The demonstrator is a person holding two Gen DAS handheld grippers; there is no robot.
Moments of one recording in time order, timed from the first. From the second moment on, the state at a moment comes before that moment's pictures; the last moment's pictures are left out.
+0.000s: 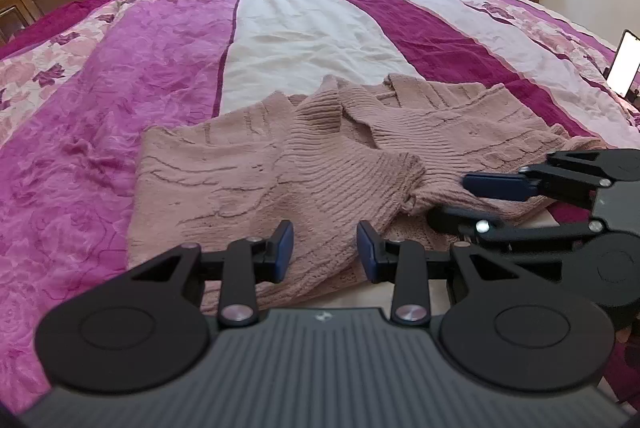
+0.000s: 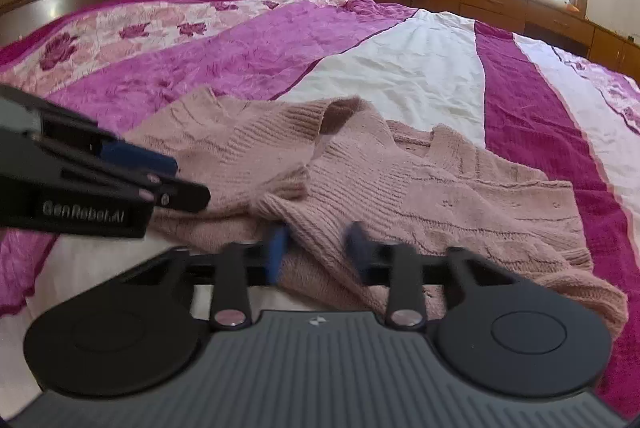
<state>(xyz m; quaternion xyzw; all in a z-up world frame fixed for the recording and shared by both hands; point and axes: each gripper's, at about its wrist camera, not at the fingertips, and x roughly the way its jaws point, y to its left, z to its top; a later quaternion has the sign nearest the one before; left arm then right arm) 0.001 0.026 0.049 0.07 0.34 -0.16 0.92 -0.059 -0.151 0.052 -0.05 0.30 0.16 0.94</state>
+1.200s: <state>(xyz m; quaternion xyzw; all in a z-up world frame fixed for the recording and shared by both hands) 0.133 0.089 0.056 0.18 0.27 -0.01 0.95 0.058 -0.253 0.082 -0.20 0.24 -0.02 0.95</state>
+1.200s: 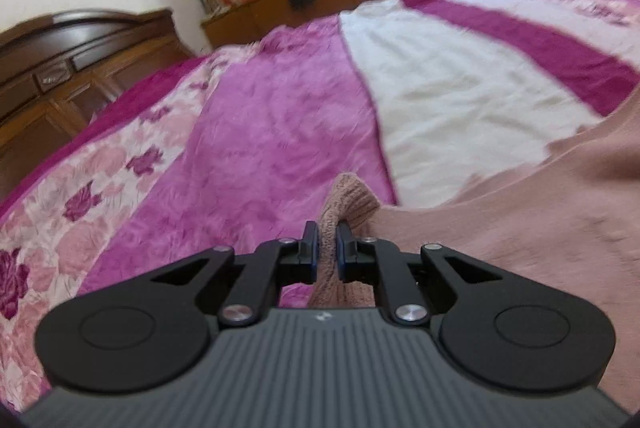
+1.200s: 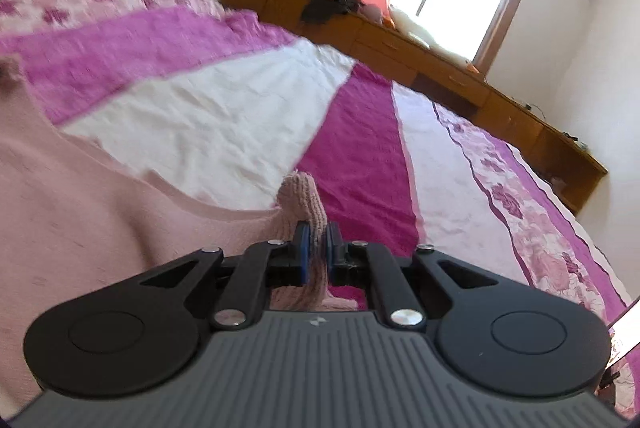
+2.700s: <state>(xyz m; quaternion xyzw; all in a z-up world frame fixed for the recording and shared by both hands) 0.040 0.139 0.061 -0.02 0.41 -0.04 0.91 -0.022 -0.345 0.044 0.23 0.36 0.01 0.90</state>
